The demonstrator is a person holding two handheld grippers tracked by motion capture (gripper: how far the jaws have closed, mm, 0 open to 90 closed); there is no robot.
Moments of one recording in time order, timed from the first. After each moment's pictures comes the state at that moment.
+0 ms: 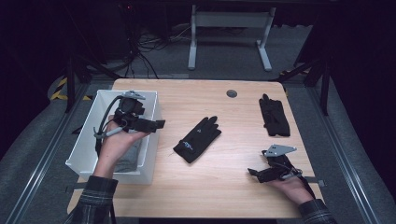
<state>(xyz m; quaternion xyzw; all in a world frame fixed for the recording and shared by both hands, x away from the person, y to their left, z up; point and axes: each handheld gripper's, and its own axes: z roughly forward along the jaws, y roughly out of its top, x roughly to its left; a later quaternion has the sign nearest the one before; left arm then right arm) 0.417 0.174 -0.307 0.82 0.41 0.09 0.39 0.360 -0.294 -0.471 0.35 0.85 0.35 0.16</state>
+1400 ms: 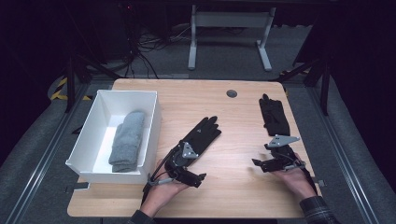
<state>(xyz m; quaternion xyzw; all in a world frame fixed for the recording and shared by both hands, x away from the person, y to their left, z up) 0.344 0.060 -0.441 0.88 0.31 0.07 0.34 0.379 -0.302 -0.443 0.36 0.86 0.33 0.17</state>
